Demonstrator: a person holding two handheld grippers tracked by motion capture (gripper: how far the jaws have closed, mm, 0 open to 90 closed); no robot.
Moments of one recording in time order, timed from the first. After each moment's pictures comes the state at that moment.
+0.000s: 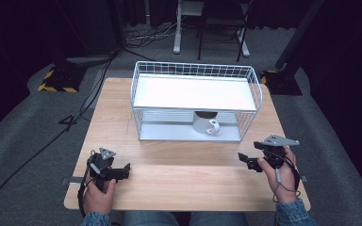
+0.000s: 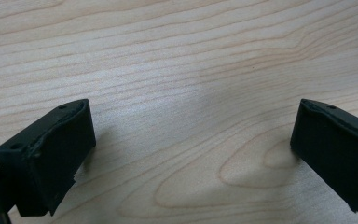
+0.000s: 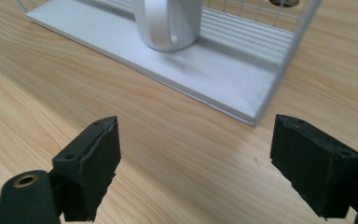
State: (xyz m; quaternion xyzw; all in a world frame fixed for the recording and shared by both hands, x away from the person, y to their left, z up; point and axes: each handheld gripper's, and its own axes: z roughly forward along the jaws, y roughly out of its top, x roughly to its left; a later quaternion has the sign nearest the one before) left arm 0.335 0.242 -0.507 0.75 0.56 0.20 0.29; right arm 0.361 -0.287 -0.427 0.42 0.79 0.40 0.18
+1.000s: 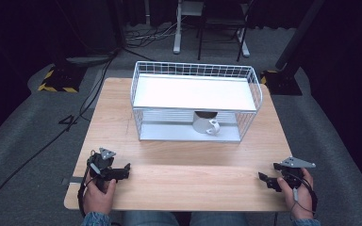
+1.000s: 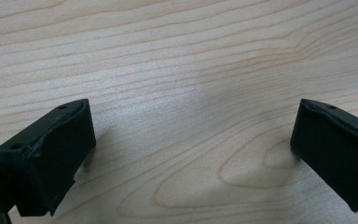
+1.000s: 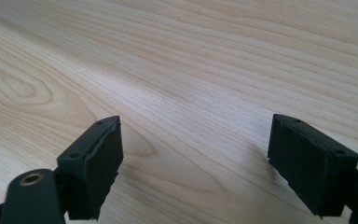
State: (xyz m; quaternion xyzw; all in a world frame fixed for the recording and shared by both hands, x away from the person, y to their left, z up) left arm 0.335 0.242 -0.507 0.75 0.56 0.20 0.29; right arm 0.331 -0.366 -0.497 0.47 0.79 0.34 0.19
